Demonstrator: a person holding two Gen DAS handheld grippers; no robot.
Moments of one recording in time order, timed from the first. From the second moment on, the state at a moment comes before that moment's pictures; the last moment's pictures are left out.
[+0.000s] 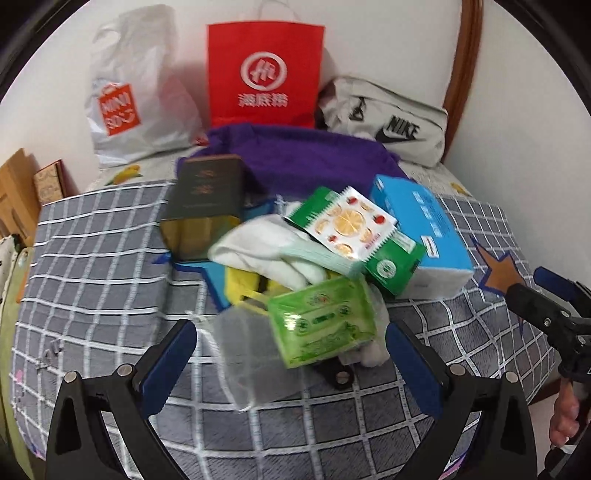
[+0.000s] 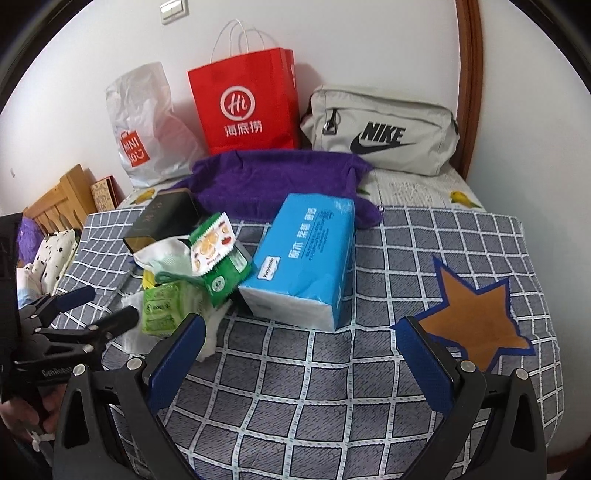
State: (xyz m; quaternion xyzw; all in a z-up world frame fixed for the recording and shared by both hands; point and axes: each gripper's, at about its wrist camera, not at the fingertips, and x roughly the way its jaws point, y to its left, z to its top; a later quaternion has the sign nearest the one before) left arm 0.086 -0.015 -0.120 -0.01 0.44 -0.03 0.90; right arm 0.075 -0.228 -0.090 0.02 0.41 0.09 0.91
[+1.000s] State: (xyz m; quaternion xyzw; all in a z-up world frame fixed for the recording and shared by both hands) left arm 0.124 -0.026 -0.143 -0.03 0.46 -0.05 0.89; right arm 0.113 -0.223 -0.112 0.03 0.44 0.12 0.89
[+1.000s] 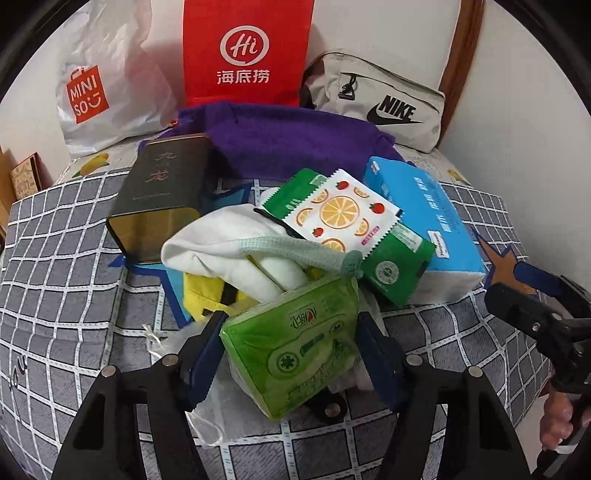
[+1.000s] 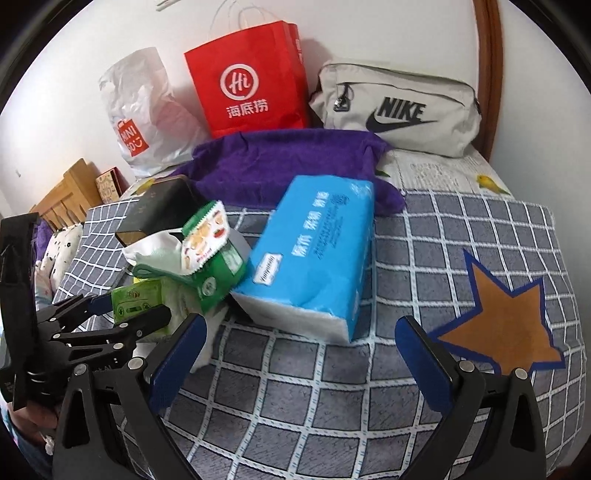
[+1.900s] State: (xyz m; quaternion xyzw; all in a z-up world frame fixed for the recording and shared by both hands) left arm 0.107 0.067 -0.123 -0.08 0.45 -0.01 0.89; right arm 0.176 -0.126 -0.111 -0.06 0.44 0.19 0.88
